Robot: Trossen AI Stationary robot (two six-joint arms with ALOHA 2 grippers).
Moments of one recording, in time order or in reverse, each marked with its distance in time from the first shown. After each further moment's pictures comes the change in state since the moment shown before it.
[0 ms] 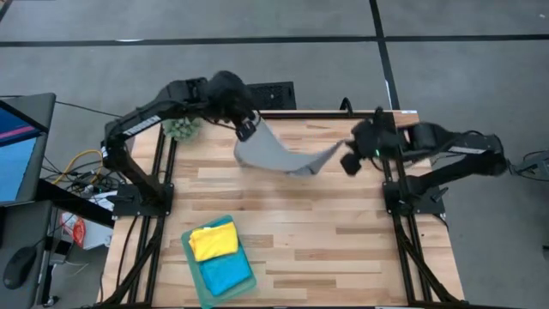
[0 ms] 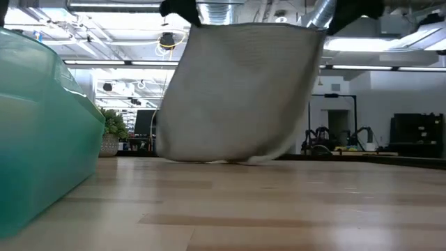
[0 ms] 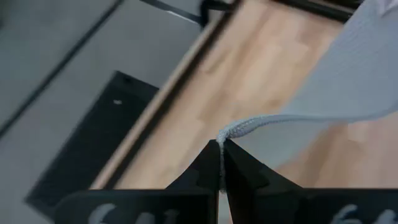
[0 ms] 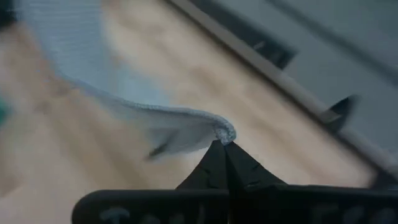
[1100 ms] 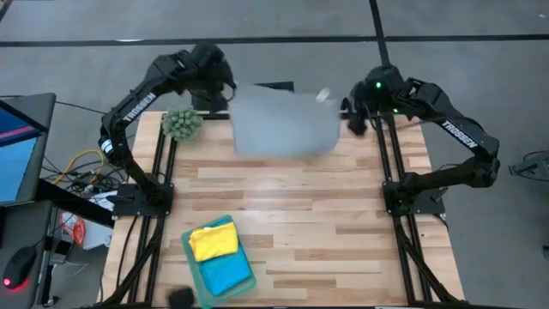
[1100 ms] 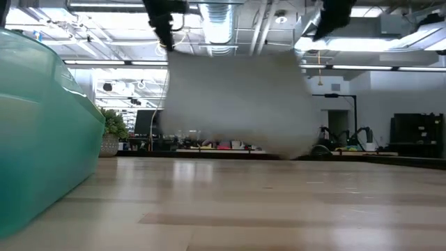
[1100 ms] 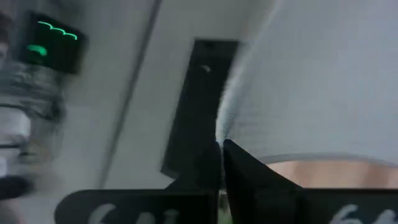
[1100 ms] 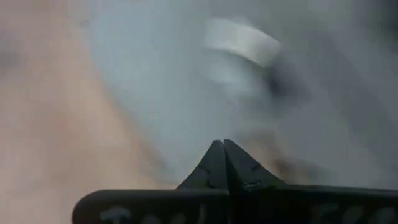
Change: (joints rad) left arm 0.326 0.013 0.012 -0.082 -0.052 0.608; right arm -0.593 0.121 0.206 0.070 -0.377 -0.830
